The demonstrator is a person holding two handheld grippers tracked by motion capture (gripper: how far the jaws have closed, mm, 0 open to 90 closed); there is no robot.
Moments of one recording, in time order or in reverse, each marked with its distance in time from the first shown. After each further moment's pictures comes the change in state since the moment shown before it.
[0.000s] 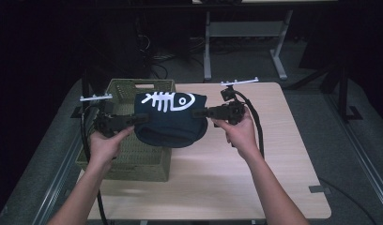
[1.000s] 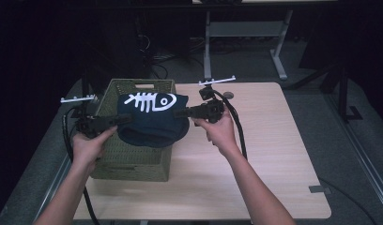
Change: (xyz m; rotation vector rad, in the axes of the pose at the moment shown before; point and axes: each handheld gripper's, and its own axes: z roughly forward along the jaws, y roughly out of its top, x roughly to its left) left arm 0.027 -0.001 -0.035 -0.020 0.075 -0.033; right arm 0.014 0.011 0.050 0.028 0.010 -0.020
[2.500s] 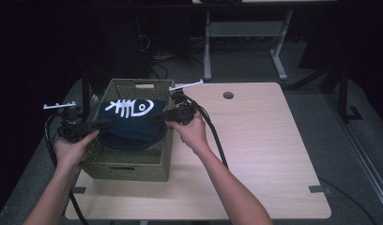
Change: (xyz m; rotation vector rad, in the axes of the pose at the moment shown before) left arm 0.054 -0.014 -0.030 0.003 0.140 -0.083; right arm 0.005 0.004 0.080 0.068 -0.021 0.006
